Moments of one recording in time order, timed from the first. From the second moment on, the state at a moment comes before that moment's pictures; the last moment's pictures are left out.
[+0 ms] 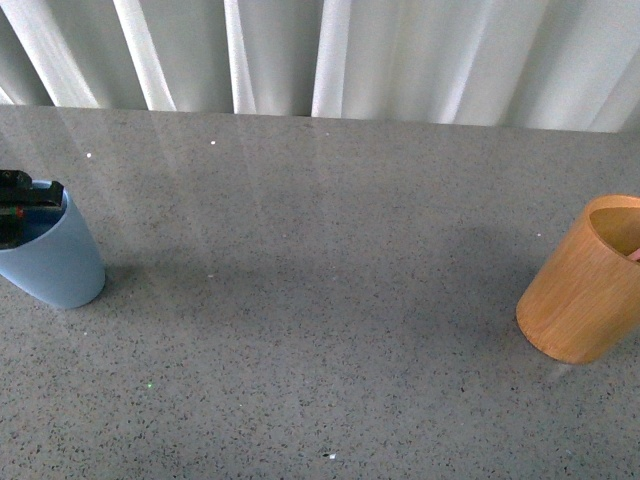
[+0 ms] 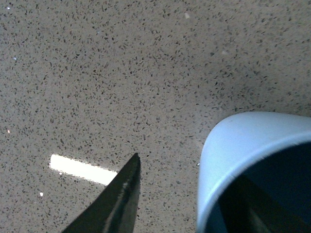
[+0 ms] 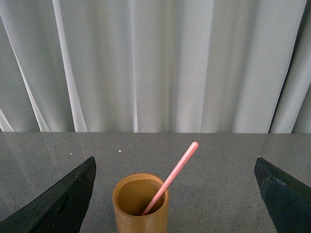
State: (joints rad) left arm 0.05 1.91 1.00 -0.21 -0.23 -0.06; right arm 0.00 0.00 0.02 0.00 0.00 0.00
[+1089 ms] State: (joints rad) left arm -0.50 1.71 0.98 -0.27 -0.13 -0.10; right arm 0.00 0.00 0.02 0.00 0.00 0.00
